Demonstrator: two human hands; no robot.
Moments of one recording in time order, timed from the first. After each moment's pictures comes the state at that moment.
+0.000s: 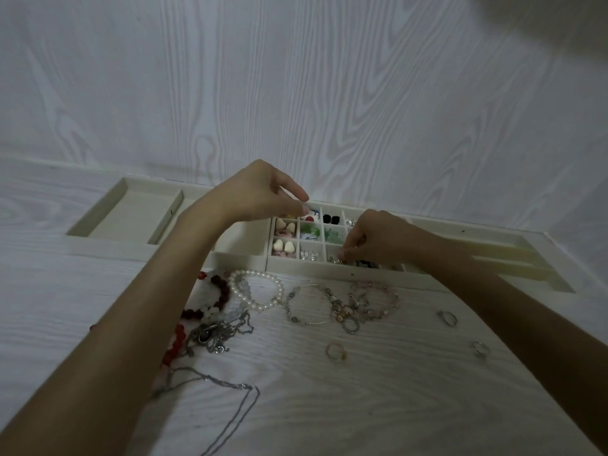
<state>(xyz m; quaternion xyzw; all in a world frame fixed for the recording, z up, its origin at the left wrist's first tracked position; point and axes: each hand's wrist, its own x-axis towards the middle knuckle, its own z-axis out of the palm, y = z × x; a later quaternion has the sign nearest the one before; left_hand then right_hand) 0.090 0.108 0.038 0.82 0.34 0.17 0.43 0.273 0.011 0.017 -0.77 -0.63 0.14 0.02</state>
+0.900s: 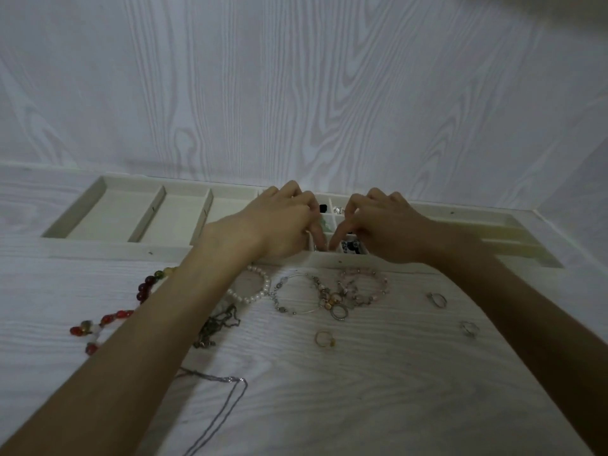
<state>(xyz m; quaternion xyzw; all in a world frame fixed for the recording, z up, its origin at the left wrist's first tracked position) 0.123 0.081 0.011 0.98 0.18 0.02 0.03 0.273 -0.018 0.029 -0.71 -0.69 -0.01 -0.11</state>
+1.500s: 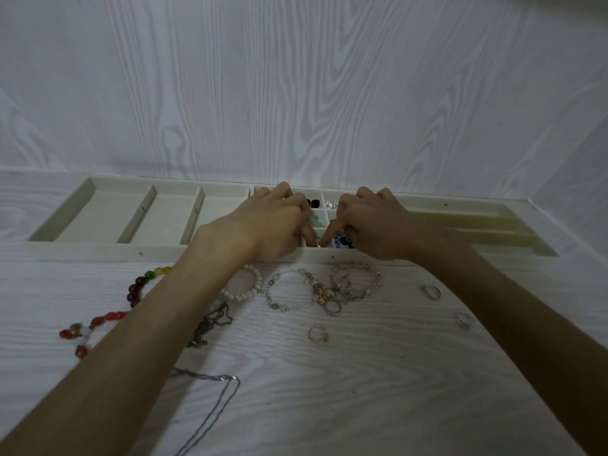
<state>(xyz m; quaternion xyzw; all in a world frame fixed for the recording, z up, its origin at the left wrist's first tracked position) 0.127 0.078 0.006 0.98 0.18 0.01 0.00 0.268 -0.018 0.024 -0.72 -0.69 -0.01 -0.09</state>
